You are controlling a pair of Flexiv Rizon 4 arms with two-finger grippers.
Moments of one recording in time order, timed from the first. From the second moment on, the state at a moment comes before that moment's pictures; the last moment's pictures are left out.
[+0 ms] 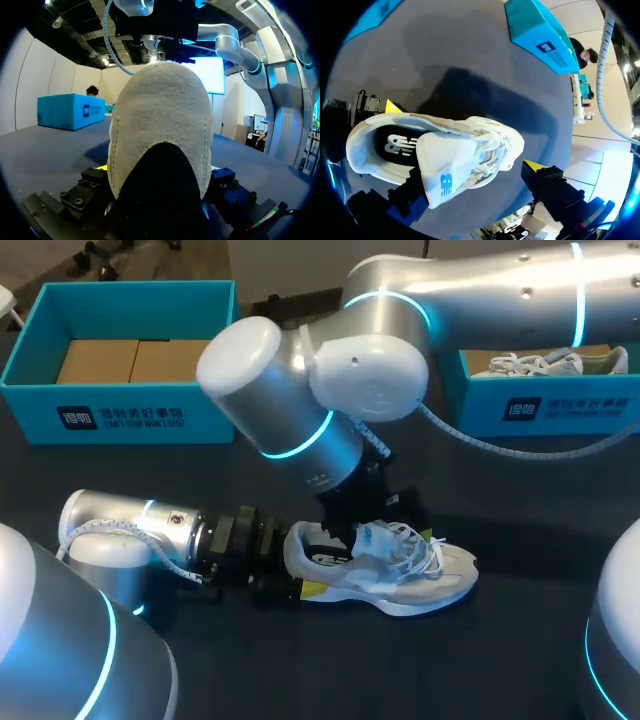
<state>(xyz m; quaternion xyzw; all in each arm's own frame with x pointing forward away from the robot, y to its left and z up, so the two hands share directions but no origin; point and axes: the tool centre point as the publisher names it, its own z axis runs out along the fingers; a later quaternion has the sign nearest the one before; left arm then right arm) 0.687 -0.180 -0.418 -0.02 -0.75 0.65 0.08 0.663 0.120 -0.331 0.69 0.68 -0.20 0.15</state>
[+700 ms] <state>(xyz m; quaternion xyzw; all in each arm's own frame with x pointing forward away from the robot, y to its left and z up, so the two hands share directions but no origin) 0.687 -0.180 -0.418 -0.02 -0.75 0.65 0.08 0.668 0.119 -0.320 0.76 0.64 -0.11 0.06</state>
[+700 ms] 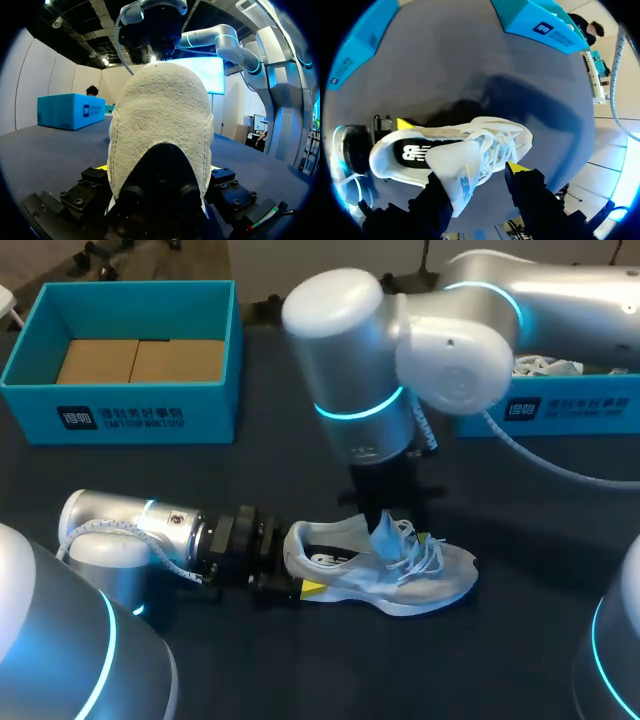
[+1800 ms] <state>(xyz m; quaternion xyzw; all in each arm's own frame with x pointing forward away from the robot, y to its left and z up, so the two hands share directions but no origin) 0.688 -0.180 -0.418 -0.02 -0.75 0.65 0.08 0.667 0.072 -0.316 0.80 0.60 -0.01 -0.03</state>
